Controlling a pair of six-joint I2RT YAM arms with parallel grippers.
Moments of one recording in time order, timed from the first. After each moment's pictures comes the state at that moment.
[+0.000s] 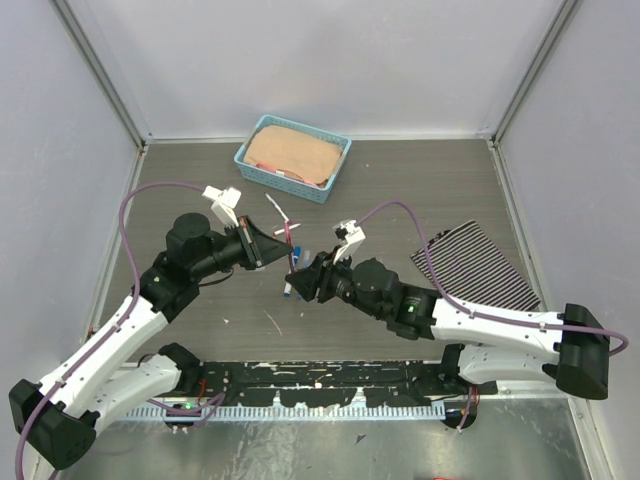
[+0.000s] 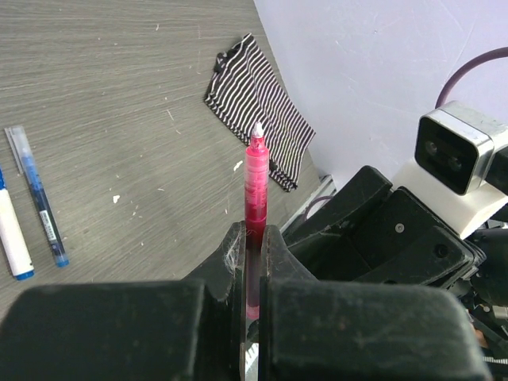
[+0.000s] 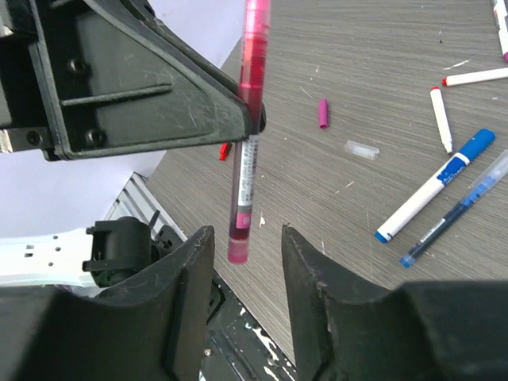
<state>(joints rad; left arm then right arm) -0.59 0.86 0.76 -0.14 0.37 -0.84 1.17 1.08 0.69 0.22 0.25 0.69</state>
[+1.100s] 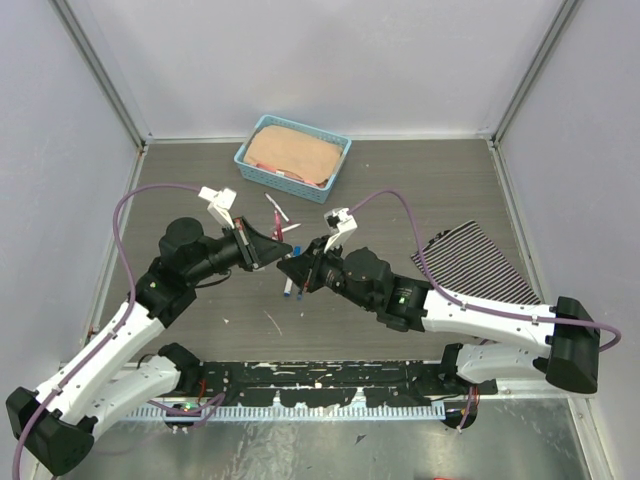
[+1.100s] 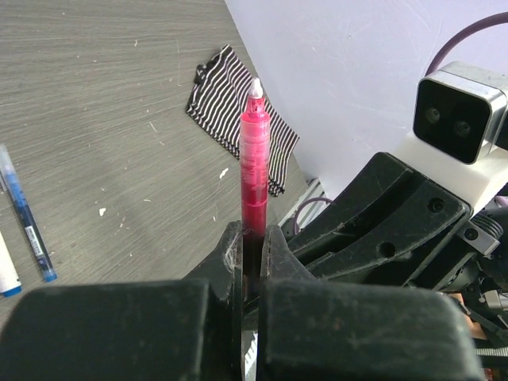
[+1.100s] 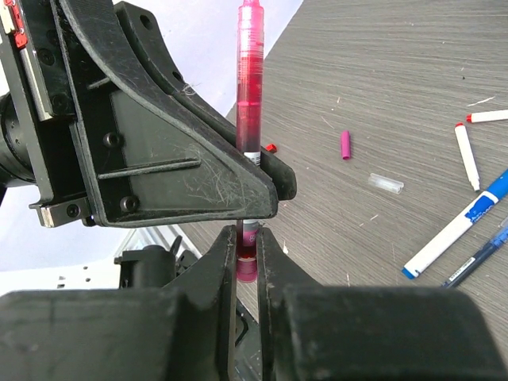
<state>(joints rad) -0.59 0.82 0.73 -0.09 0.39 -0.85 1.17 1.16 0.82 0.23 0.25 0.69</state>
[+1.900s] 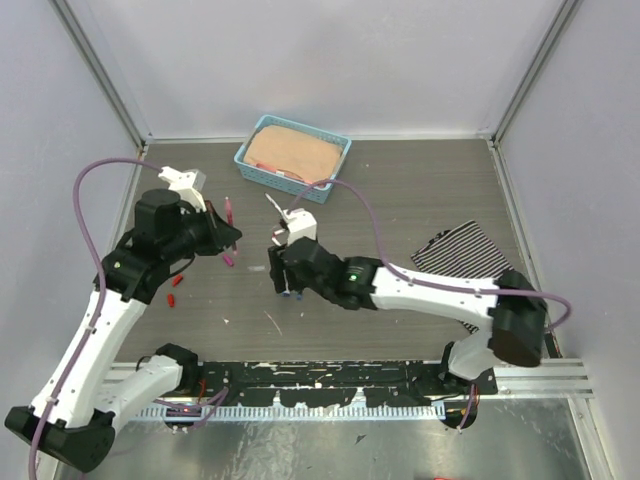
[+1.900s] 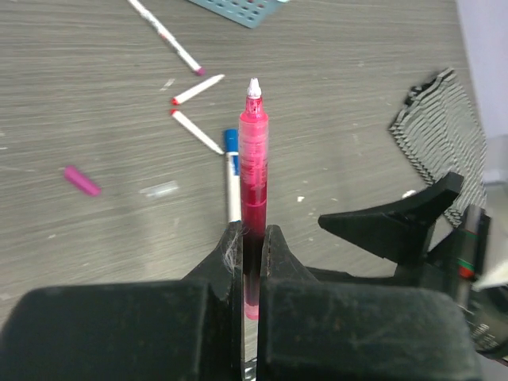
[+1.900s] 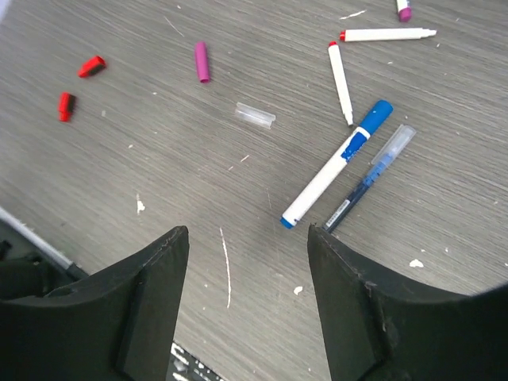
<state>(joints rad) -0.38 0.90 1.07 -0.68 0.17 -0.46 1.17 1.45 1.10 -0.24 0.39 0.56</state>
